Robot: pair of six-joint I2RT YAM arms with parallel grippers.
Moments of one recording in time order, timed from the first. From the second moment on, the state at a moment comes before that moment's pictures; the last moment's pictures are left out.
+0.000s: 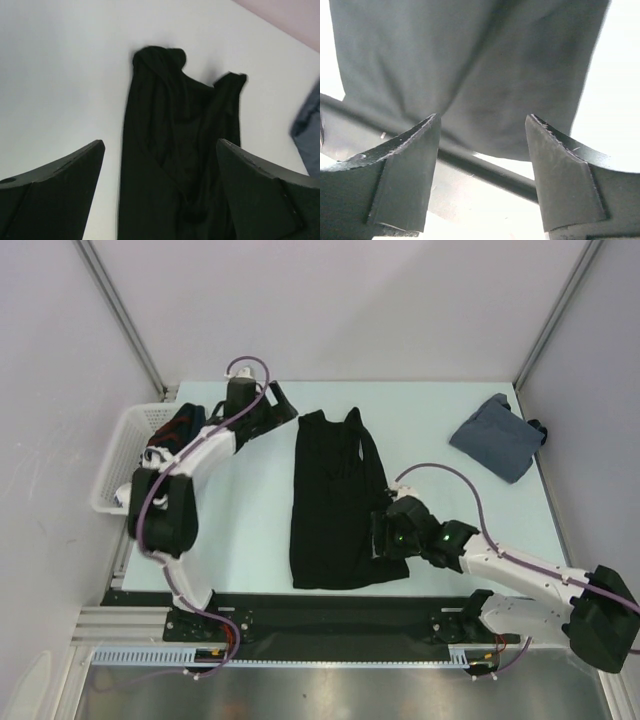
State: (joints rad) left arm -0.24 1.93 1.47 -0.15 0.08 -0.62; right arm 0.90 1.08 0.62 -0.42 0.10 0.72
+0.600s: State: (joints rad) left arm -0.39 1.47 0.90 -0.11 0.06 -0.57; right arm 0.39 1.47 0.88 -0.31 -0.03 0.52
